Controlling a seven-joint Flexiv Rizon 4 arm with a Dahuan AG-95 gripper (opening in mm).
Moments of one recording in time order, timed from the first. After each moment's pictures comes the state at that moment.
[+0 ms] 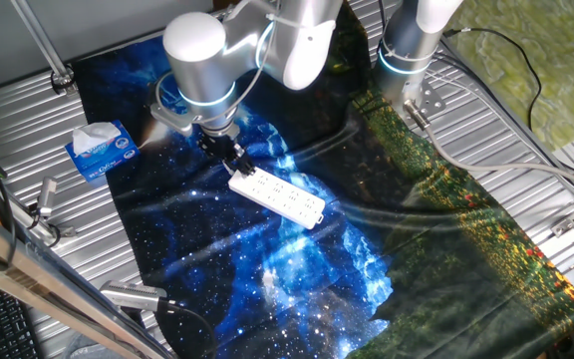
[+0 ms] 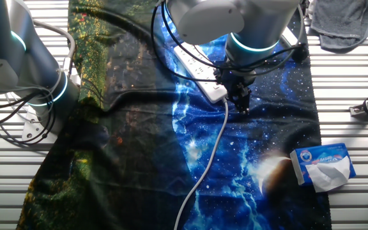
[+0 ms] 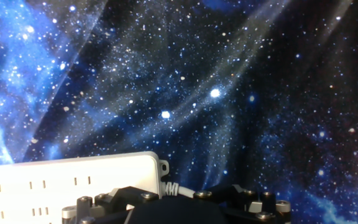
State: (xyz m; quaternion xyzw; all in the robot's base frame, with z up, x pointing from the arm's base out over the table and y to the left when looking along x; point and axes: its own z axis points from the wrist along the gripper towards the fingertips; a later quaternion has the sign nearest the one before) arm 0.490 0.021 0.031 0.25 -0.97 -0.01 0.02
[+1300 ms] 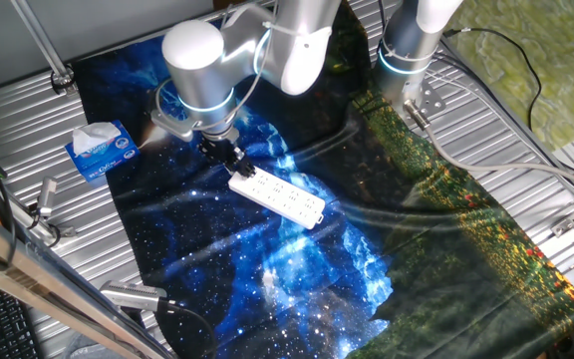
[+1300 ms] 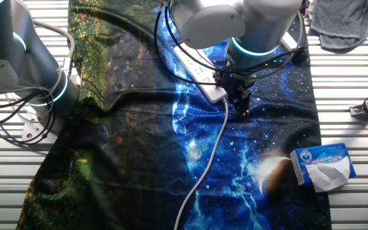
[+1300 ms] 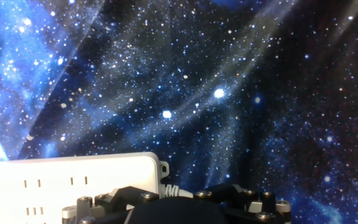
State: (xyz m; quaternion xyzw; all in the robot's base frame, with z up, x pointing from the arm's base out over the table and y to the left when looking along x) arm 0.489 0.020 0.021 0.27 -0.96 -0.01 0.03
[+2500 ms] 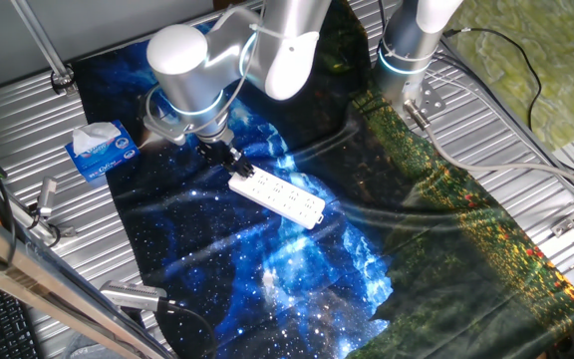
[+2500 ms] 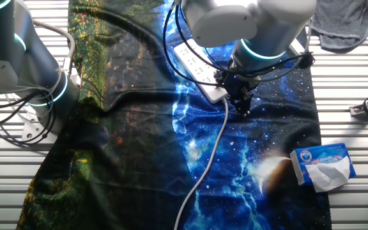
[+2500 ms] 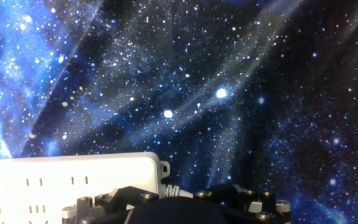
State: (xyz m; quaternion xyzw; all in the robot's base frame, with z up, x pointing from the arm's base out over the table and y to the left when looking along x) arm 0.489 0.021 0.020 0.27 -0.96 -0.02 0.05
